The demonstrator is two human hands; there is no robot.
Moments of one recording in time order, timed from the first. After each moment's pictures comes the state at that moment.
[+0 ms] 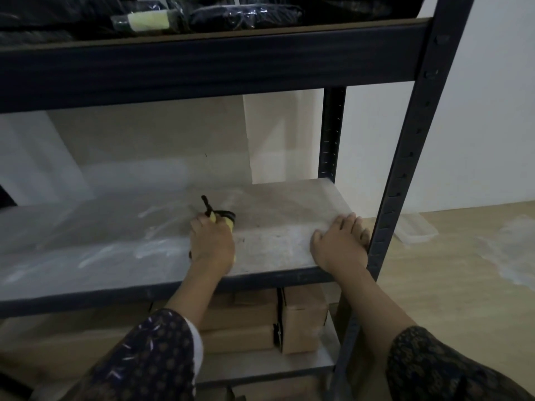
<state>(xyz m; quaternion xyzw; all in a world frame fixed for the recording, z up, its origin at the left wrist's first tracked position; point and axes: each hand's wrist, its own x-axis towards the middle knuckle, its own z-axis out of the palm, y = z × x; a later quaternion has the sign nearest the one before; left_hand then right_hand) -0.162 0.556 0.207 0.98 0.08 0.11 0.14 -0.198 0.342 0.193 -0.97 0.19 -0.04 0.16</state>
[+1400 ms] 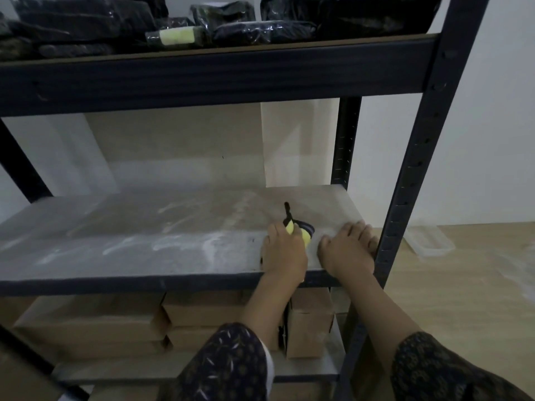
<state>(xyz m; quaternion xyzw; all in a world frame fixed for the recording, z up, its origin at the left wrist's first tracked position) -0.209 0.459 0.207 0.98 -0.07 0.11 0.17 -0.195 0.339 0.190 -0.97 0.18 -0.05 0.18</state>
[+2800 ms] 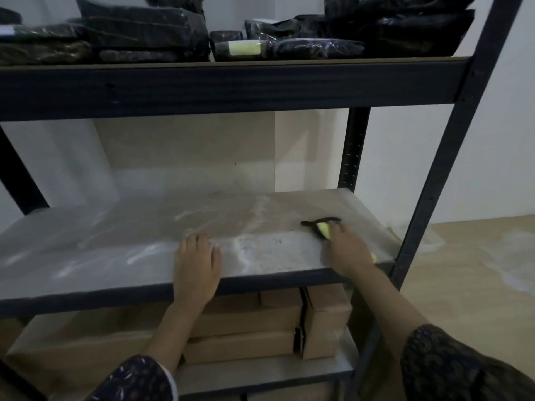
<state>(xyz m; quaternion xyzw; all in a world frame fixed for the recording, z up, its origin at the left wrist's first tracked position) -0.201 0.685 0.180 0.95 -0.04 0.26 0.17 -0.213 0.400 0.210 -0.98 0.10 -0.07 0.14</state>
